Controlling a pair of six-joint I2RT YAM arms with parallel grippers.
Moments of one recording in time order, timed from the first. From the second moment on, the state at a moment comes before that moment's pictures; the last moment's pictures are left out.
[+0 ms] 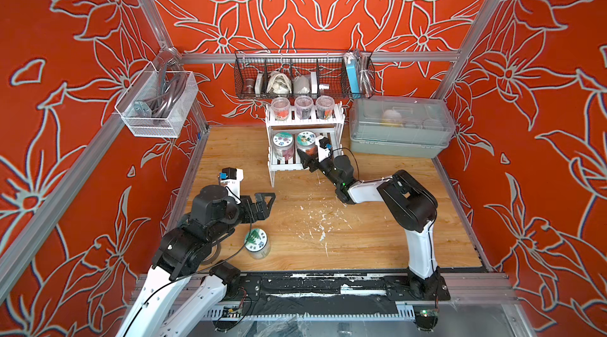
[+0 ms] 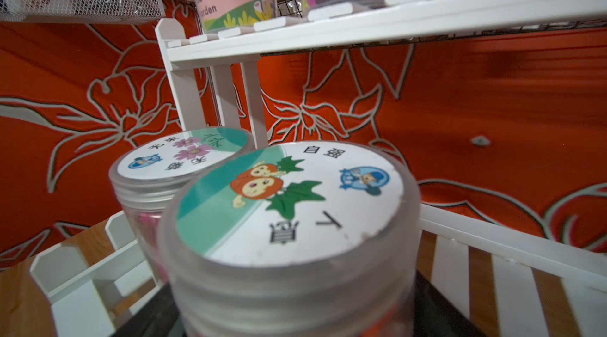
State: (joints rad) left arm -0.39 0.60 0.96 -0.88 0.13 -0.59; right arm 0.68 2.06 1.08 1.10 -0.02 0.09
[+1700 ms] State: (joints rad) left arm -0.39 0.60 0.96 -0.89 0.12 -0.58; right arm 0.68 1.87 1.04 0.87 -0.06 -0.03
